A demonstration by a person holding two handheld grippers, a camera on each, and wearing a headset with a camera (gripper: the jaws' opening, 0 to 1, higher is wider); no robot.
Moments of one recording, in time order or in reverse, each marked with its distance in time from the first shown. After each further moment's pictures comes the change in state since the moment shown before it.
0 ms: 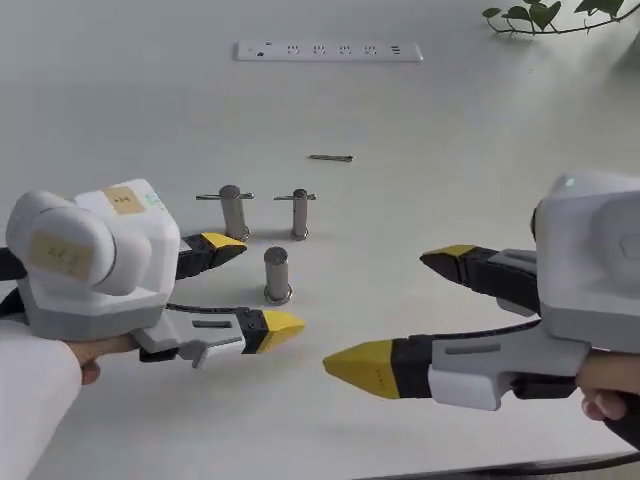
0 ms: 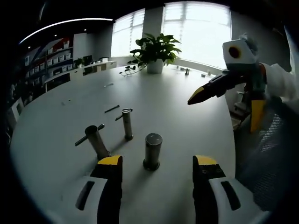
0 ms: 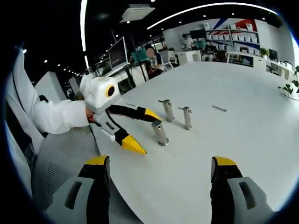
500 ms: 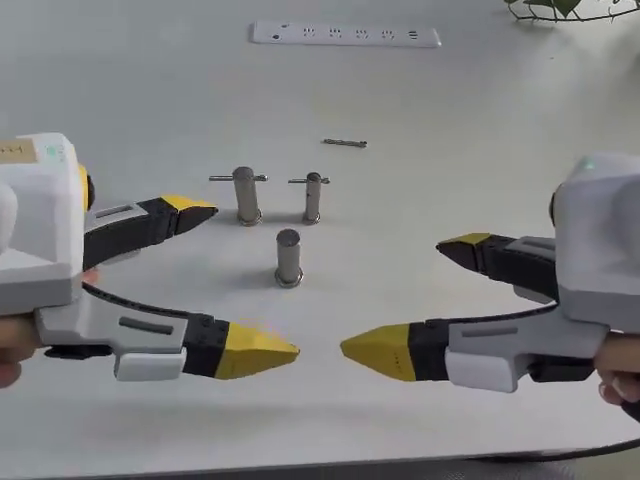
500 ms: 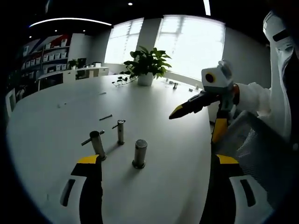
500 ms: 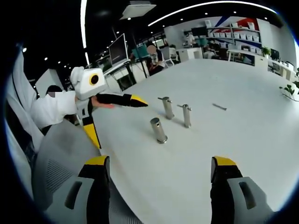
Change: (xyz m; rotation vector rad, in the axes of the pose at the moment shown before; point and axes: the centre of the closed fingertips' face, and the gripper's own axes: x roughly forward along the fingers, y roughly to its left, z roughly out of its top) left arm -0.041 -0.015 0.017 -0.054 -0.091 -0.092; right arm 0.000 -0.005 0.001 -0.016 0.034 0.009
